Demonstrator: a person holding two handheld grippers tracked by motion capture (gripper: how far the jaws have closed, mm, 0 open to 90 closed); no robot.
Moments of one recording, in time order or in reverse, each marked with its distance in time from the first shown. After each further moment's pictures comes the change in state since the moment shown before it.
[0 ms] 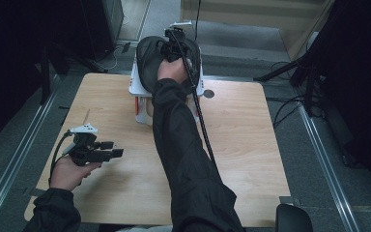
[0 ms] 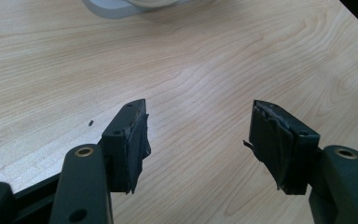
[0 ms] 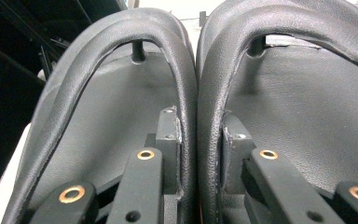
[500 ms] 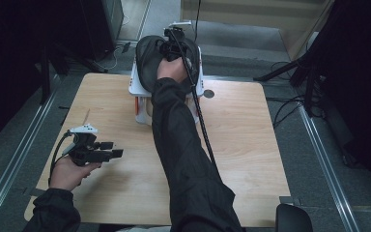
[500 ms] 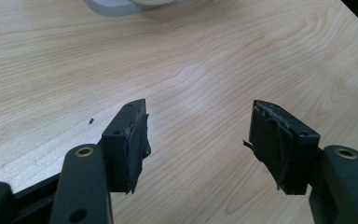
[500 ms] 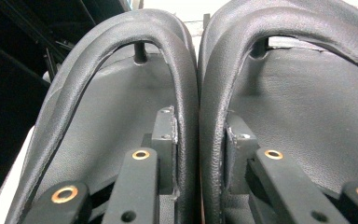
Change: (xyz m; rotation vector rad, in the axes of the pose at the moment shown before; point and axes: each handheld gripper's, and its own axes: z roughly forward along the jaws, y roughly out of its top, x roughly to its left) left arm 0.001 -0.001 0.000 0.001 -0.001 0.000; right arm 0.001 0.002 0.003 -0.003 0.016 0.006
